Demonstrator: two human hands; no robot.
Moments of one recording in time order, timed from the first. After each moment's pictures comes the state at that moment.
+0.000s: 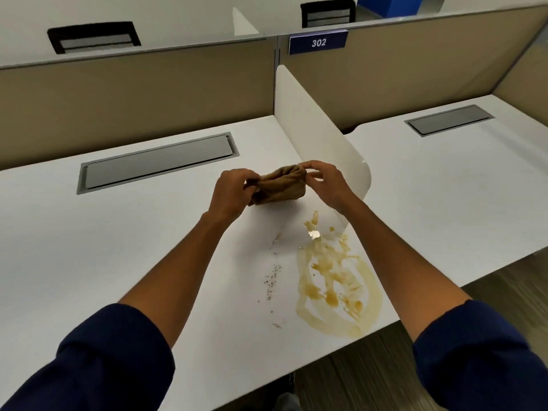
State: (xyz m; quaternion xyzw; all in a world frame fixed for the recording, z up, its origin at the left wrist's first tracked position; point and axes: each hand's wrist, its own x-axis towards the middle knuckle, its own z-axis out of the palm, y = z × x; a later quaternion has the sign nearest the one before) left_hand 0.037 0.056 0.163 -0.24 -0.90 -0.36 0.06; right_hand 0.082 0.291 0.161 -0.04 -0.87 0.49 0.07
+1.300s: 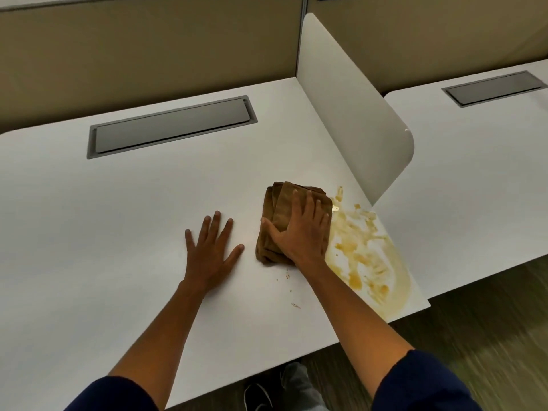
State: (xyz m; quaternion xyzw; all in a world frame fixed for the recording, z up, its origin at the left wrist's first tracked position) left_hand 0.135 -0.070 -0.001 -0.16 -0.98 -0.09 -0.08; right_hand 0.148 0.151 0.029 -0.19 -0.96 0.19 0.04
